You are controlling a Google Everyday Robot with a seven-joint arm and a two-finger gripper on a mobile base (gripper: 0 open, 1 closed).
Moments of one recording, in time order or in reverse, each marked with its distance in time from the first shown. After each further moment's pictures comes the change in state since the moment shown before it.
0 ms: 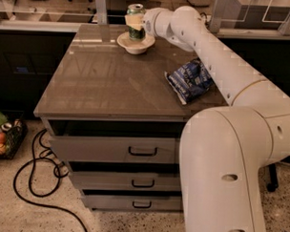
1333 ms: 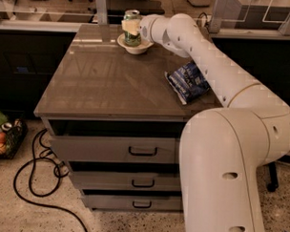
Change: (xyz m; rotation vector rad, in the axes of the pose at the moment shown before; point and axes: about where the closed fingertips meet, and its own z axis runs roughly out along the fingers) arm 0.021 0.015 0.015 -0.028 -0.002 0.057
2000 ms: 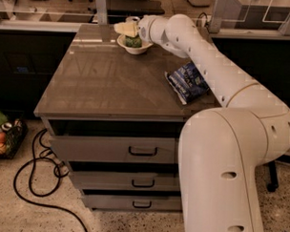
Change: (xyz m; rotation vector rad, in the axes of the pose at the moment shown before) arm 0.002 0.004 0.004 -0.007 0.002 0.002
